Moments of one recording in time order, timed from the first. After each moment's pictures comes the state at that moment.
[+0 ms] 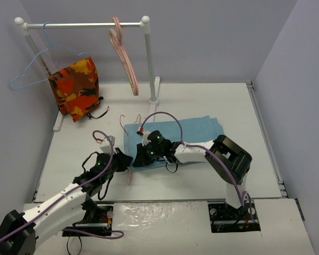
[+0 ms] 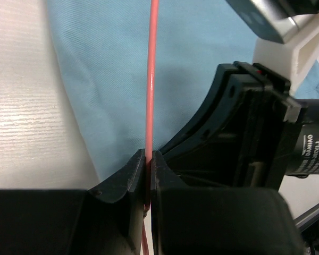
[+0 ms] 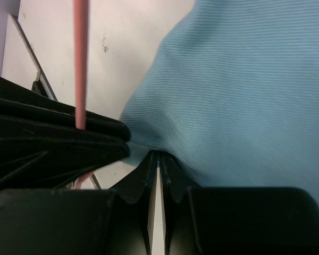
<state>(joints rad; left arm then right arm) -0.64 0.76 0.24 0.08 -0.14 -0.75 0.93 1.88 0.96 0.27 -0.42 0.62</state>
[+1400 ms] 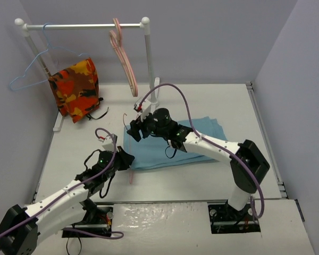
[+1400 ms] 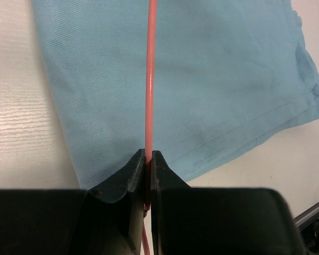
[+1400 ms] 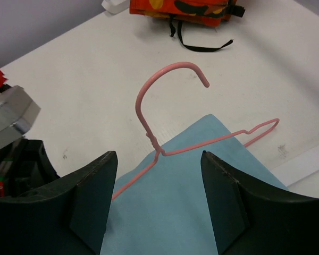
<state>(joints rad) -0.65 0.84 0.29 0.09 -0.13 -0.75 0.86 1.69 1.18 0.24 -0.18 0.07</state>
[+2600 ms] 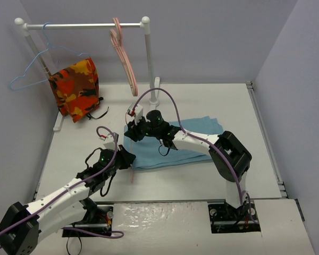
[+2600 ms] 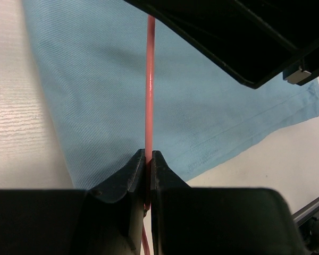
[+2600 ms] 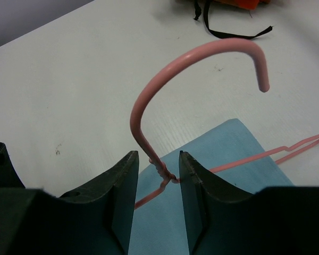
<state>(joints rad) -0.65 0.86 0.31 0.09 -0.12 -0.76 0.85 1.90 1.22 0.37 -0.31 0.05</state>
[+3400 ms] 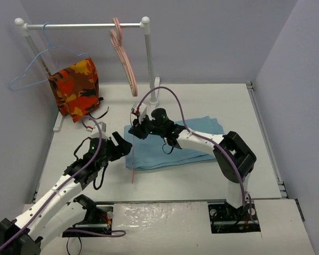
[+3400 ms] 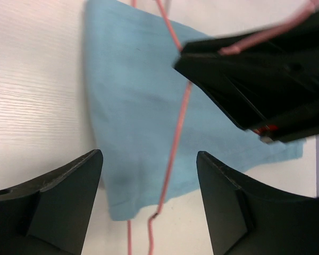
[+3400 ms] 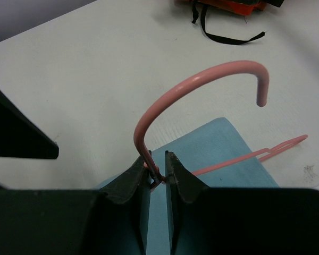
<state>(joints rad) -0.54 0.79 0.54 -0.26 -0.14 -0.80 0.81 1.86 1.18 0.37 -0.36 0.01</state>
